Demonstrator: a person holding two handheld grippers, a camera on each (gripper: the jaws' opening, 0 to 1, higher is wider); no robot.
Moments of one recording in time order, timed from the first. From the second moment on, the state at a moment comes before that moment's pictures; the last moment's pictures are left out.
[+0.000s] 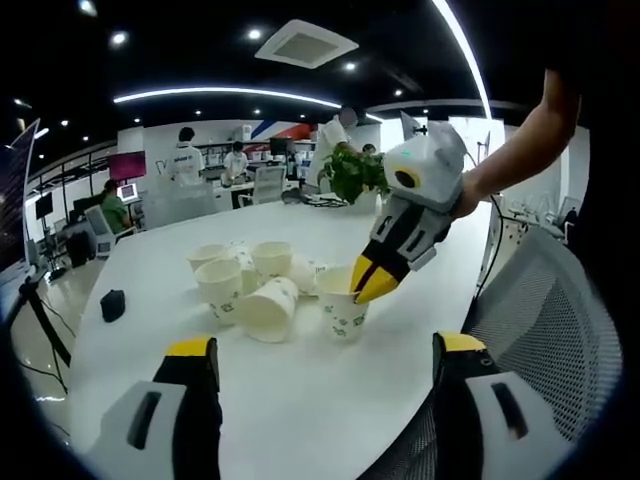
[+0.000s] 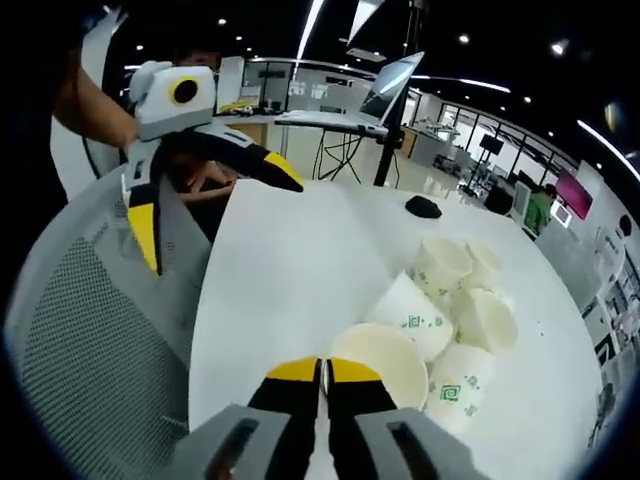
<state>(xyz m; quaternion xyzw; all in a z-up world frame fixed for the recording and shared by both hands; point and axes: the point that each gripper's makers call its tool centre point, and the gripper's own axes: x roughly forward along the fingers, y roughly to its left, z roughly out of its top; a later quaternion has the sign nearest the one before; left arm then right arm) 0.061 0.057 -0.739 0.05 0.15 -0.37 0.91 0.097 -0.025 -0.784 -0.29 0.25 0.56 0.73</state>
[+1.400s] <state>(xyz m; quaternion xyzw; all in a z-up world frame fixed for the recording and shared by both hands) 0.062 0.058 -0.733 0.03 0.14 -0.37 0.92 0.085 -0.105 -0.769 -0.14 0.25 0.42 0.86</state>
